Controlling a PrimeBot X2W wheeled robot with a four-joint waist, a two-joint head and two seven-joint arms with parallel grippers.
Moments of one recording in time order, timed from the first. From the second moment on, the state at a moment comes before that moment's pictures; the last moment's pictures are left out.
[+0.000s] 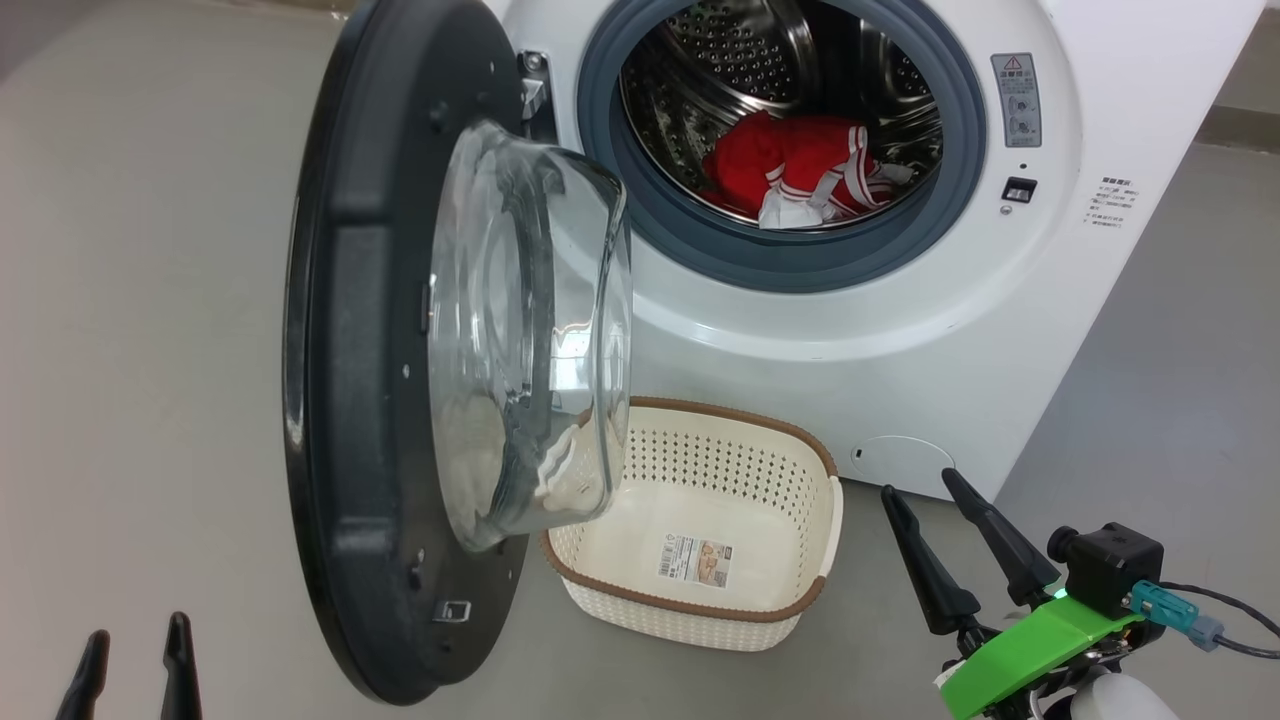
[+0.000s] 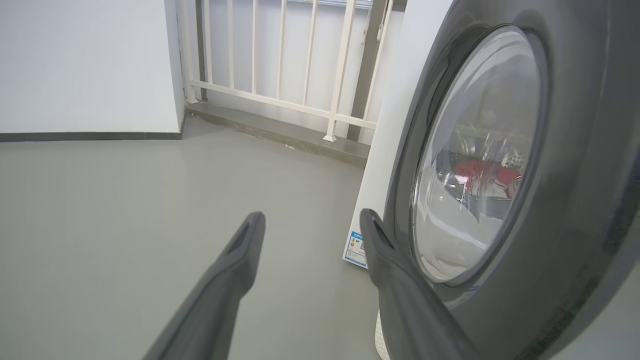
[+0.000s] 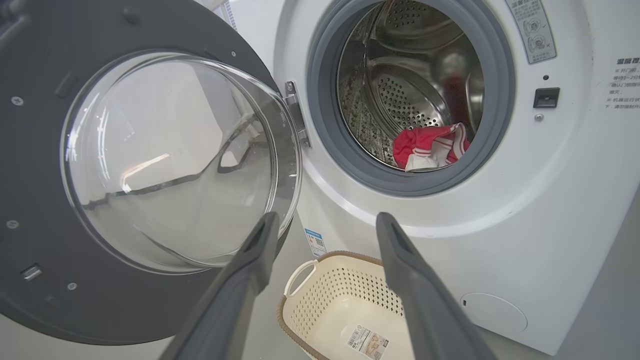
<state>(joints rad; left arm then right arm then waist) 0.15 0.23 0.04 0.10 -0.48 -0.07 -0.25 -0.16 -0.24 0.27 0.28 0.51 0.13 -0.26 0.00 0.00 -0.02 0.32</state>
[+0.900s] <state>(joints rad) -0.11 0.32 0.16 -0.01 -0.97 -0.04 0.24 -0.16 -0.24 0.27 0.28 0.51 0.13 -0.26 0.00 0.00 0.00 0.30</state>
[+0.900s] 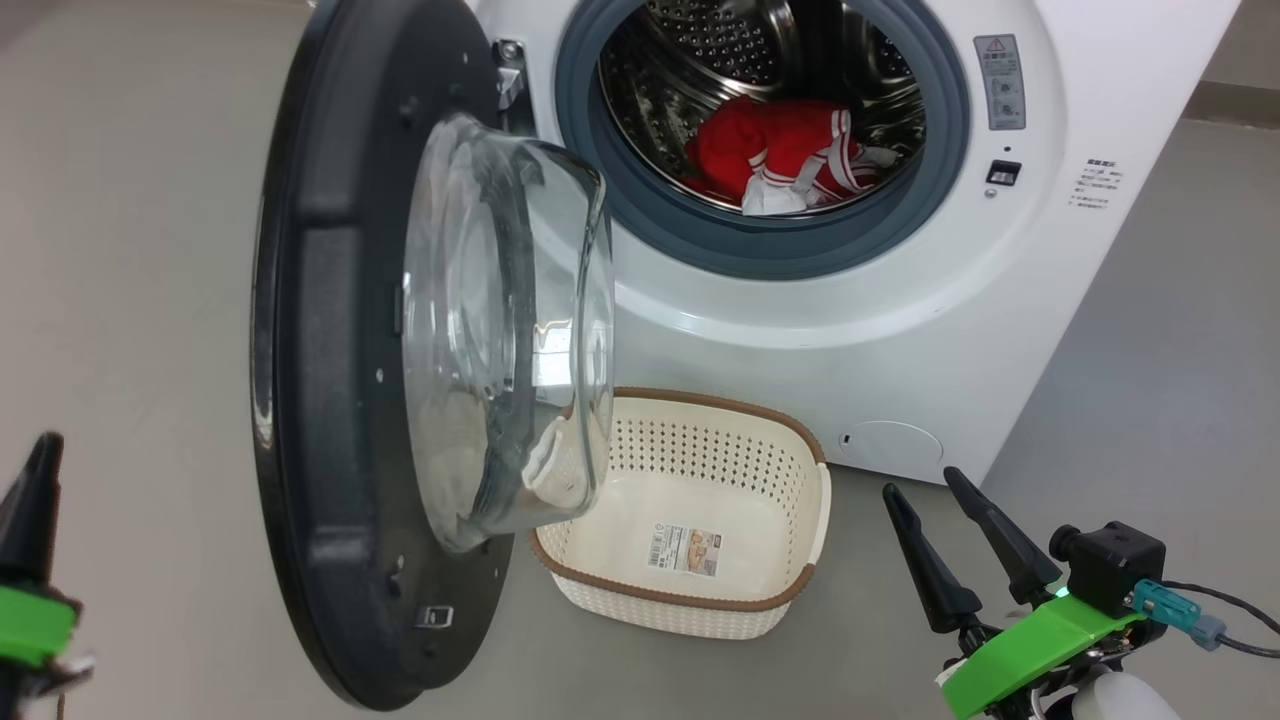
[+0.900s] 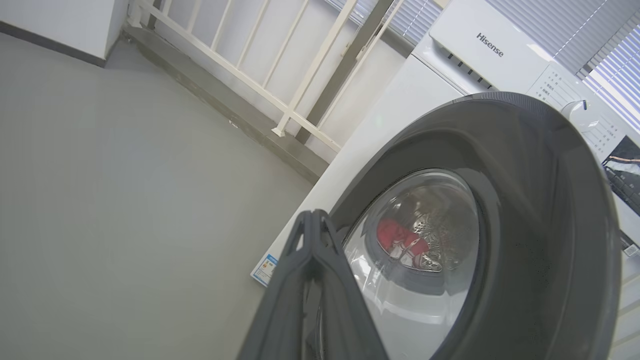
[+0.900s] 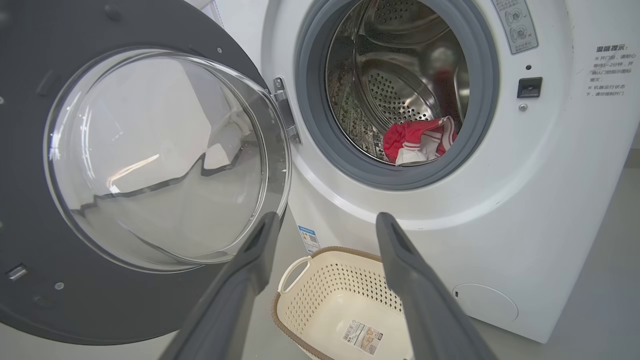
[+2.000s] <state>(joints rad) -0.38 0.27 0.17 -0.11 -1.51 0.41 0.81 -0.16 -0.23 0.26 0.28 0.50 0.13 -0.26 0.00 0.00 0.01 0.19</state>
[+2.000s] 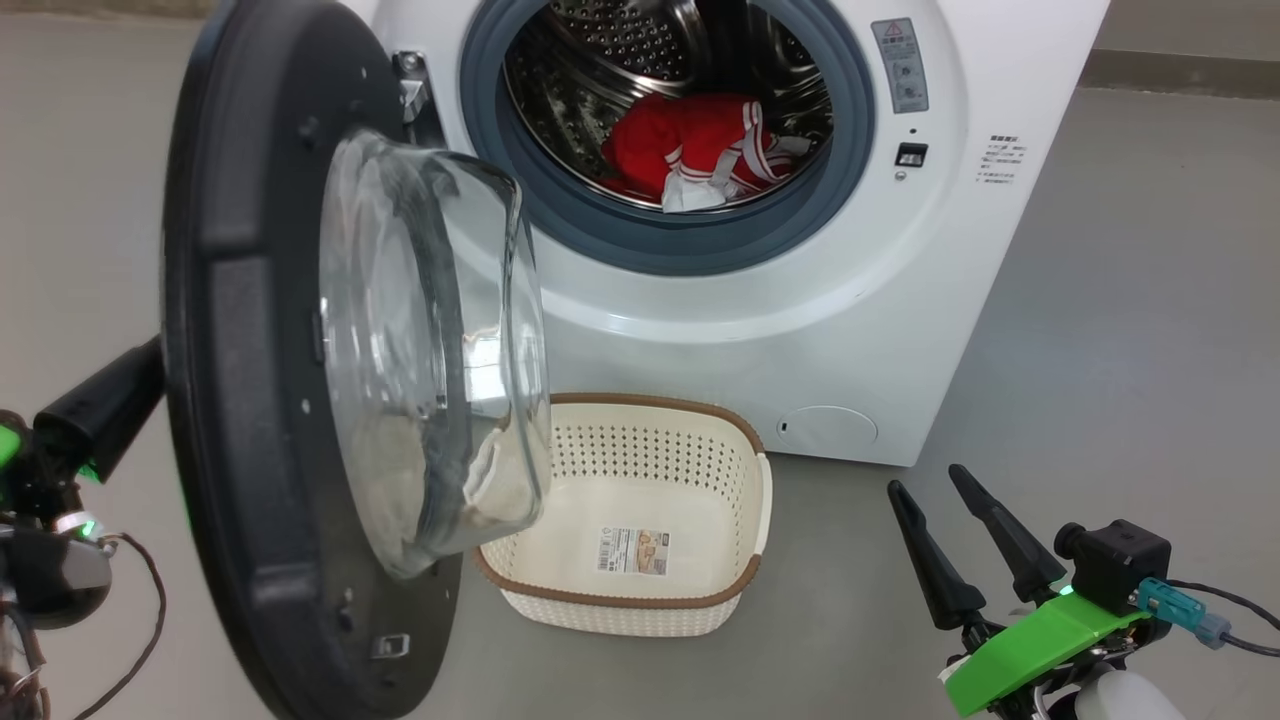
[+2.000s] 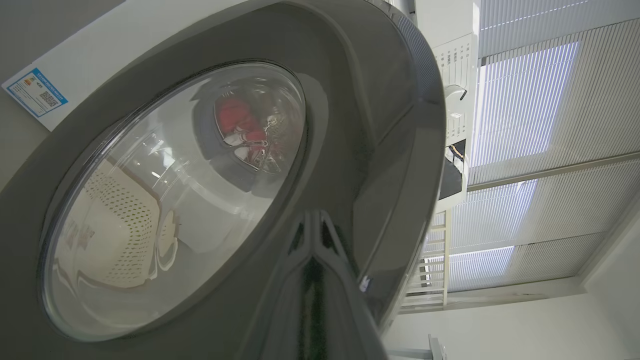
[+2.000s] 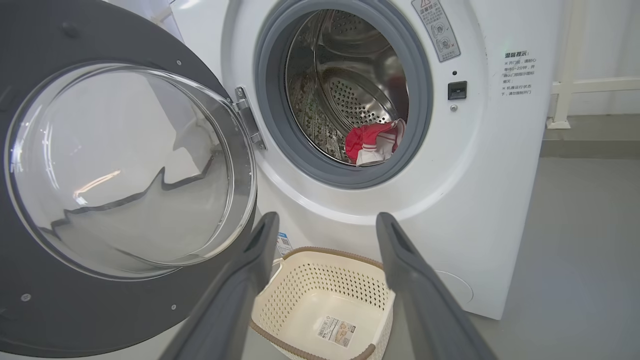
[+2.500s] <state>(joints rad) -0.36 0.24 0.08 -0.22 -1.50 0.46 0.84 -0.16 -0.22 0.26 0.28 0.50 0.13 -0.26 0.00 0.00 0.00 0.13</state>
